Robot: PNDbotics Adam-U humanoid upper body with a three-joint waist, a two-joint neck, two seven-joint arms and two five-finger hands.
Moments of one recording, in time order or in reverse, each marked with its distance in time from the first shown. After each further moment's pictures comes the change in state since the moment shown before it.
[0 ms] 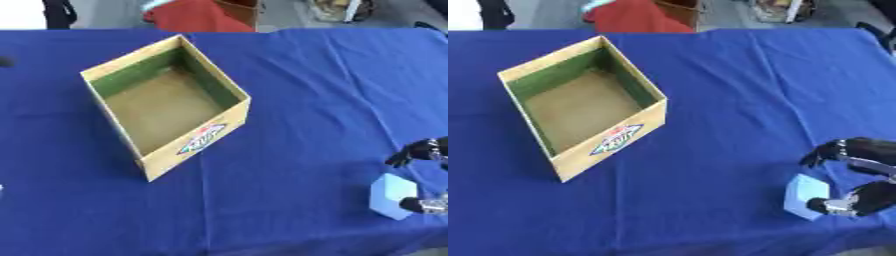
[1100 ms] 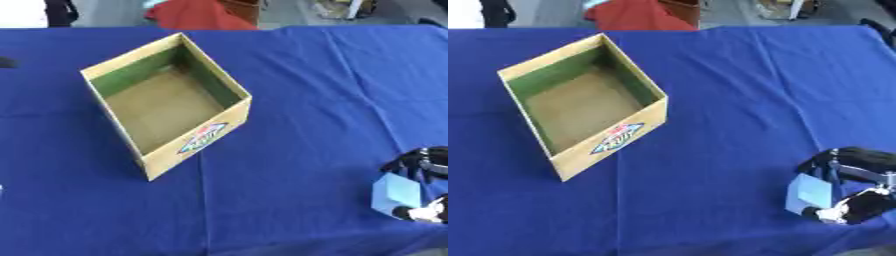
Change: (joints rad) left arm -0.002 0.000 -0.005 0.000 0.000 0.006 -0.014; right arm 0.004 0.027 0.024 0.010 0.027 0.066 0.005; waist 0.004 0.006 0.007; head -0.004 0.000
